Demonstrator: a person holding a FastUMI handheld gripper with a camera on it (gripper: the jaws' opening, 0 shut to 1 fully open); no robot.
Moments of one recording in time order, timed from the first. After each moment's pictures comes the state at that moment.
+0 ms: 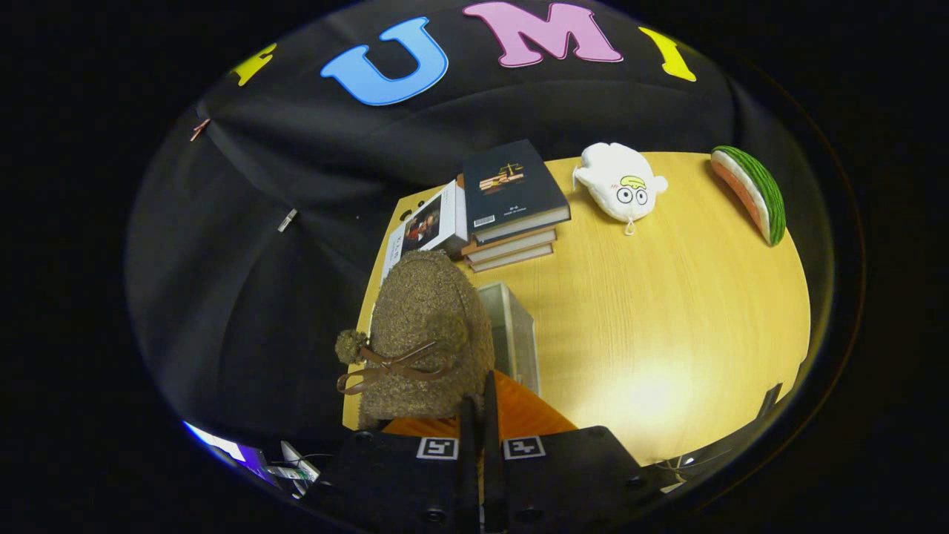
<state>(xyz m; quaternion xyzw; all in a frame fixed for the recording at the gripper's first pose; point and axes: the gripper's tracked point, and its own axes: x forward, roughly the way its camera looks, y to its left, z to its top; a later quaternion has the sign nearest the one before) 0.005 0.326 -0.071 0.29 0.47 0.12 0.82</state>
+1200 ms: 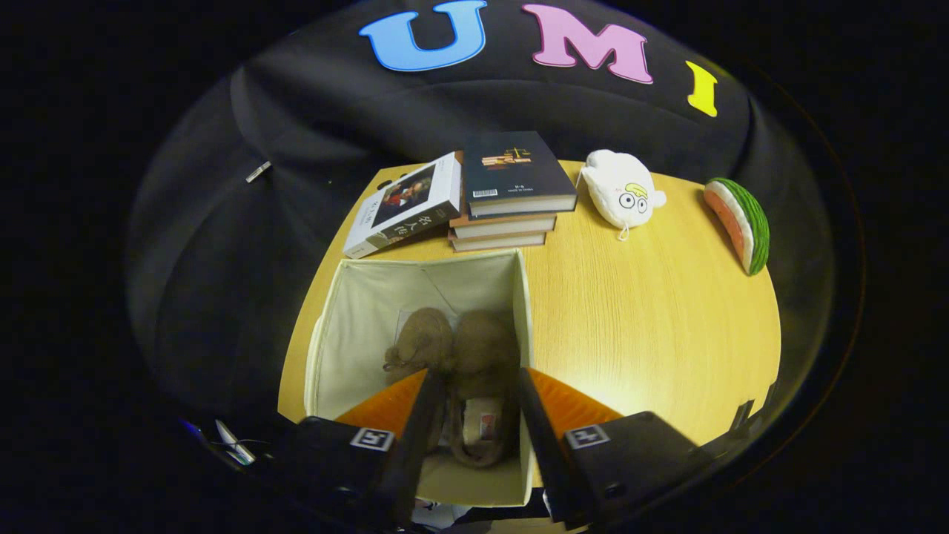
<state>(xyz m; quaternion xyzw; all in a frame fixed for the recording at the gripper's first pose) 0.002 0.348 -0.110 0.16 0.45 0.09 0.87</state>
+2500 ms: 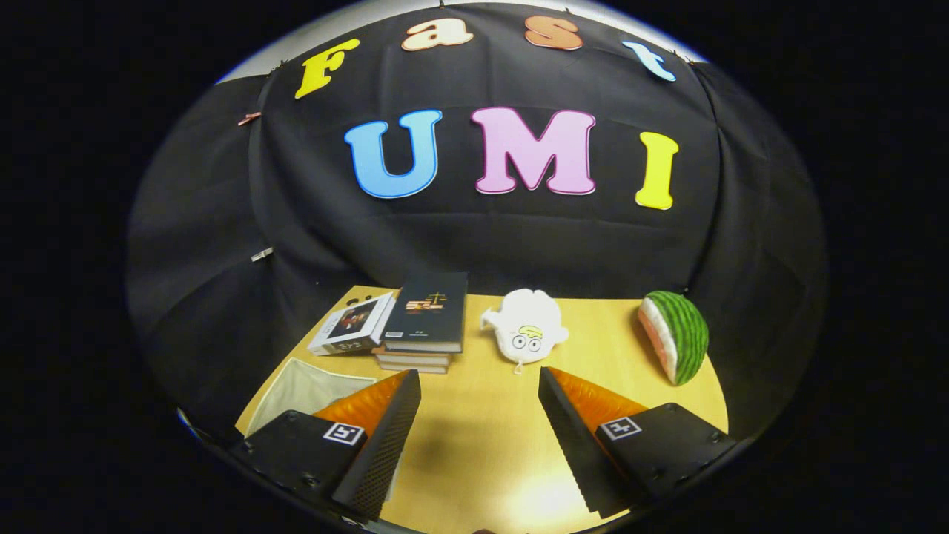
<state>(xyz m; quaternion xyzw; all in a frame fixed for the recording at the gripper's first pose) 0.042 0.095 -0.041 0.15 0.23 0.04 0.96</state>
